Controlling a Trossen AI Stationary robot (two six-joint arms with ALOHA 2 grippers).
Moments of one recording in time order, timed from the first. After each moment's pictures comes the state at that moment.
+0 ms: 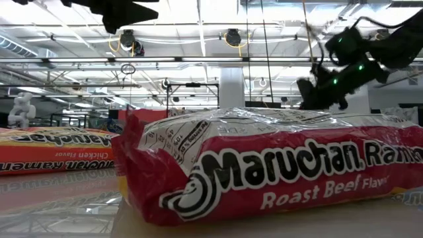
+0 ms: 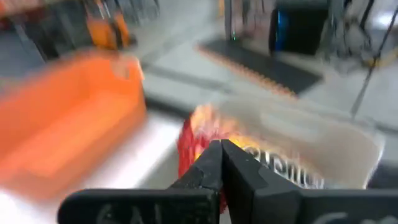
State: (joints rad) left arm -0.35 1.04 0.57 0.35 -0.58 -0.06; right arm -0.78 1.05 0.25 0.41 0.18 0.19
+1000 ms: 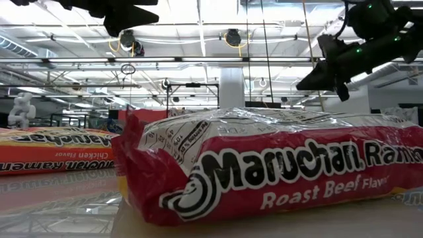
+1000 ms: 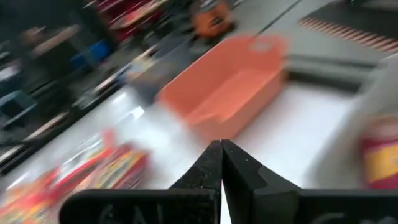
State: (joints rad) left arm -0.34 1.04 0.57 0.30 -0.49 -0.08; right arm -0.42 0.64 0.25 0.06 0.05 0.48
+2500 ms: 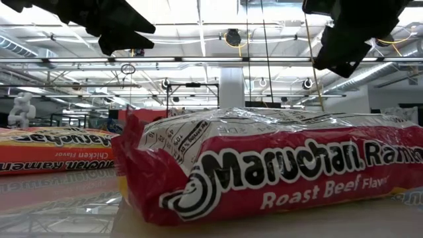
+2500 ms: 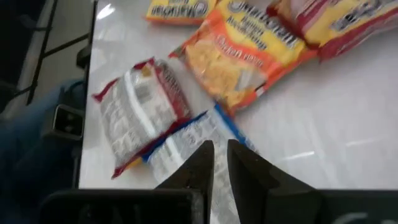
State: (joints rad) left arm -0.30 1.04 0.57 0.13 -0.50 -0.27; right arm 0.43 1.29 0.74 -0.20 0.15 0.69
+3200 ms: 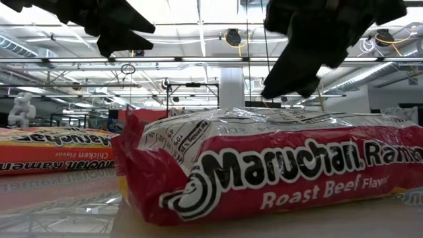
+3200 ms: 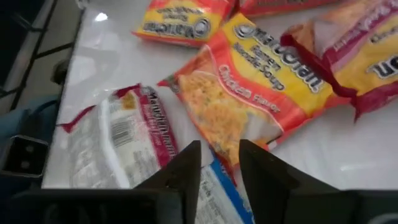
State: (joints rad) left arm -0.30 1.04 0.57 0.12 -0.50 -0.32; right arm 0.36 1.57 0.80 0.05 0.12 0.57
